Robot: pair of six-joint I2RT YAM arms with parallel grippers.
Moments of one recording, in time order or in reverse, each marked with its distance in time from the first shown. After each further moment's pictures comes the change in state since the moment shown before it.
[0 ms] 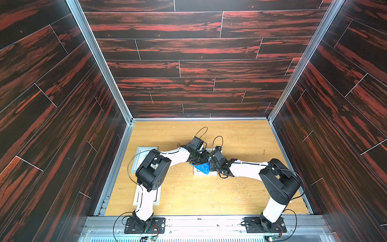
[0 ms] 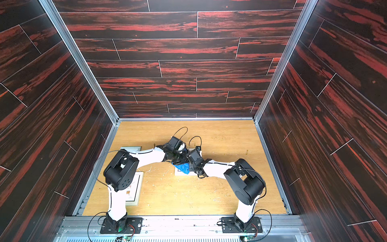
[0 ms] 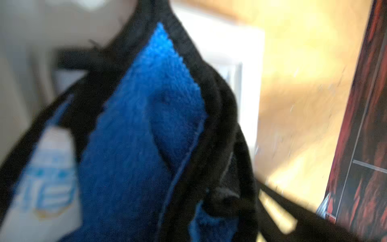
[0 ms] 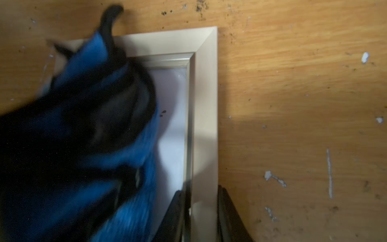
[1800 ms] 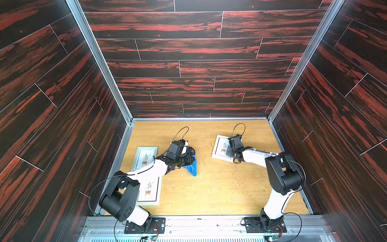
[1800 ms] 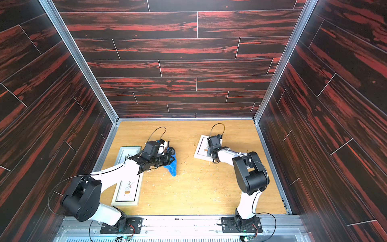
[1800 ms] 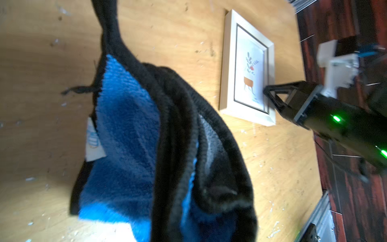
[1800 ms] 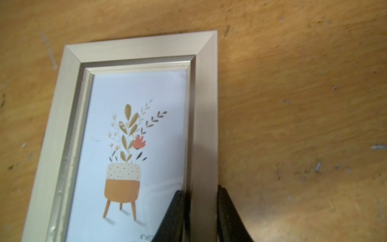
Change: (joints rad) left arm 0.097 -0.566 -0.512 0.192 -0.058 0.119; right arm -0.411 0.087 0.138 -0.027 0.019 -0.109
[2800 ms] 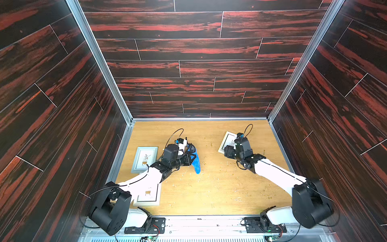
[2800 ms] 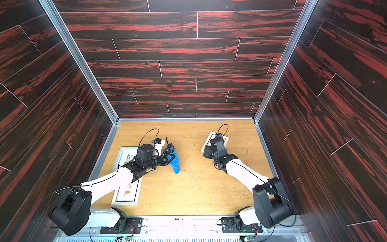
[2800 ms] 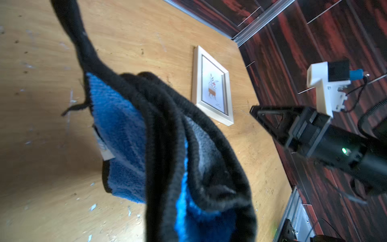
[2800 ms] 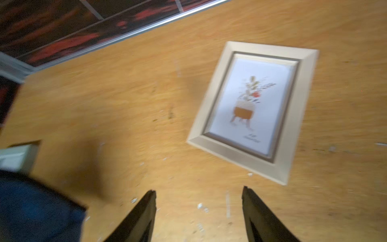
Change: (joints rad) left arm 0.000 -0.133 -0.158 0.298 0.078 -0.031; right arm 0.151 -0.476 -0.232 0.058 -0.229 -0.033
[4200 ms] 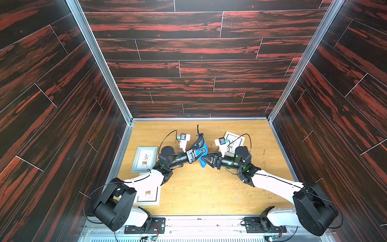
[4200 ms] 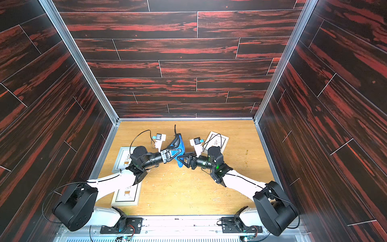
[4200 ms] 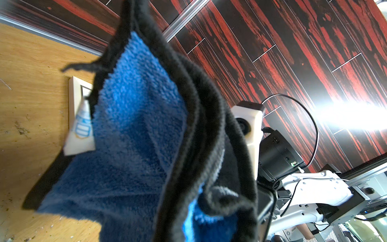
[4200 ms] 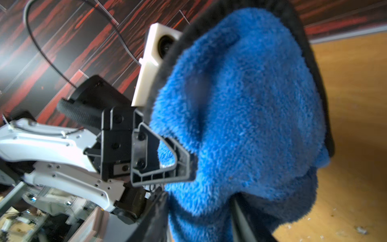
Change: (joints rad) left arm -0.018 0.047 -0.066 0.639 0.298 -0.274; right arm 0.154 -0.027 -0.179 0.698 -0.709 0.102
